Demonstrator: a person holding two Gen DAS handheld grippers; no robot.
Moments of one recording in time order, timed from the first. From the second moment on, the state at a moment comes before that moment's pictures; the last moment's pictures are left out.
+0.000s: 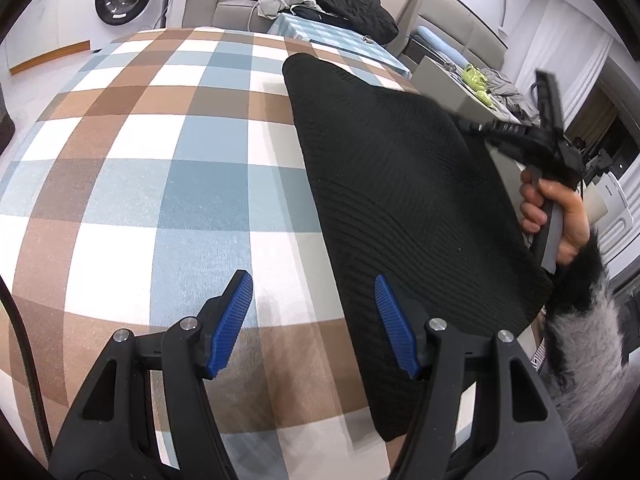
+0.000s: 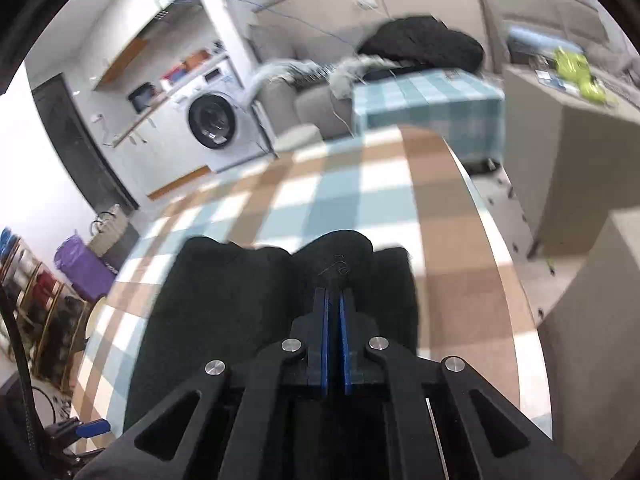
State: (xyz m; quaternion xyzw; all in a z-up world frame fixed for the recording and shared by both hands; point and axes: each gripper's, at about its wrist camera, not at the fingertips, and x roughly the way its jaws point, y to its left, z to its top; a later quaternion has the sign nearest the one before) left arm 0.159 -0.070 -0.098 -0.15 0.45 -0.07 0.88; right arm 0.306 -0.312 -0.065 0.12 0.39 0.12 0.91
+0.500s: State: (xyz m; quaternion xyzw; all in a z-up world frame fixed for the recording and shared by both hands) left arm 0.184 -0.095 -0.106 -0.14 0.47 -0.10 0.87; right arm 0.149 -0.354 -0.105 0.22 0.45 0.14 0.85
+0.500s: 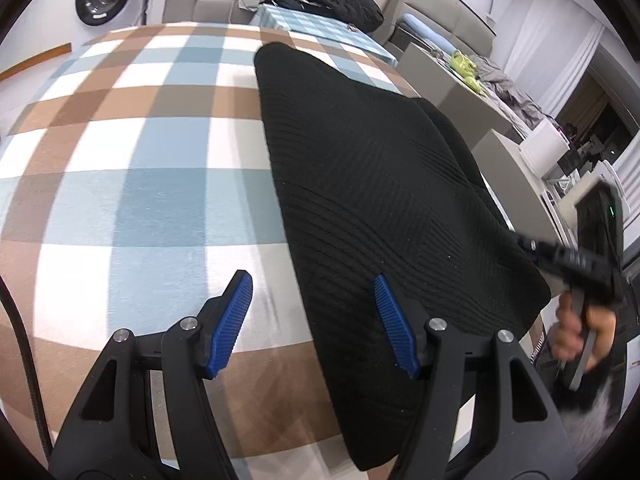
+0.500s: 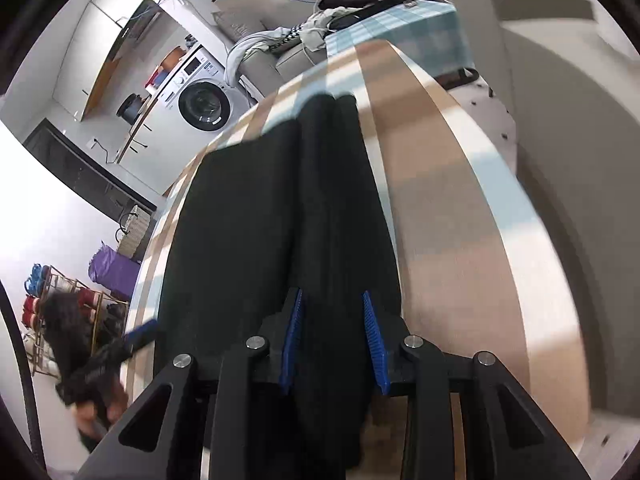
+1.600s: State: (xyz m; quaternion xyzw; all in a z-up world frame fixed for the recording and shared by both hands) left arm 0.185 -0.041 -0.110 -0.14 0.45 -0.03 0.88; right arm 0.120 -0.289 -0.117 0.20 0.45 0.18 0.85
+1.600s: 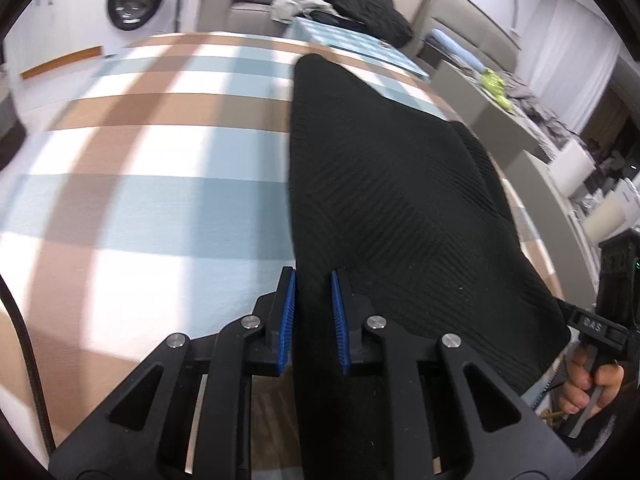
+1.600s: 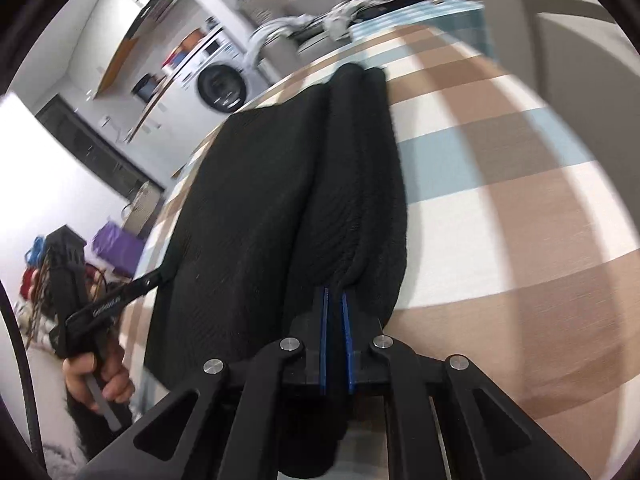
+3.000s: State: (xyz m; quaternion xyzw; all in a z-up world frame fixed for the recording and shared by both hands) left arm 0.149 -0.125 -0.080 -0.07 0.43 -0.13 0.89; right arm 0.138 -0.254 -0.106 0.16 0.44 0.21 0.86
